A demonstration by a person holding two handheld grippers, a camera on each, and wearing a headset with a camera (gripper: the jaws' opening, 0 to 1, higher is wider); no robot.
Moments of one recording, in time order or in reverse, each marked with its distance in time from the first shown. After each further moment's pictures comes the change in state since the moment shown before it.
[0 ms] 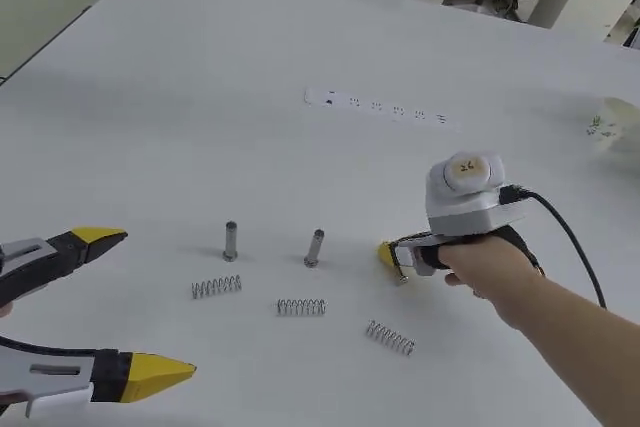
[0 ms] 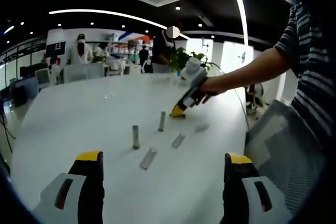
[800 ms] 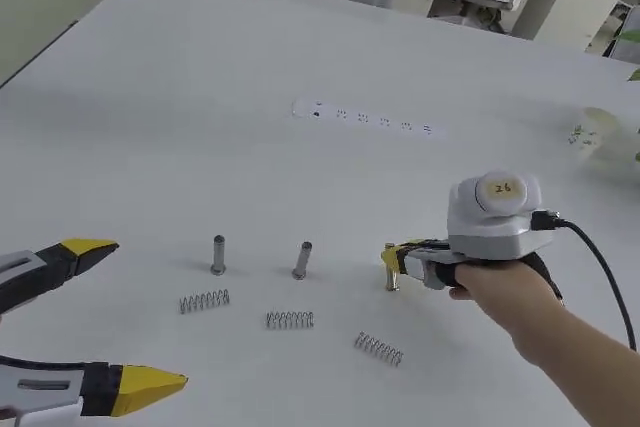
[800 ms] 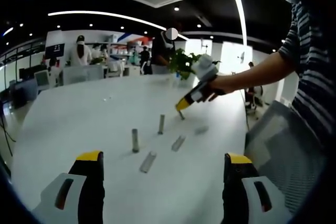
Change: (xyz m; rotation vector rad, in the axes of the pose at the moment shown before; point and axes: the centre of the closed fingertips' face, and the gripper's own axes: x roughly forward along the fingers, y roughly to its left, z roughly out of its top) left arm 0.002 -0.001 0.006 0.011 -0.008 -0.004; right arm -0.041 0.005 0.010 0.019 -0.157 0.012
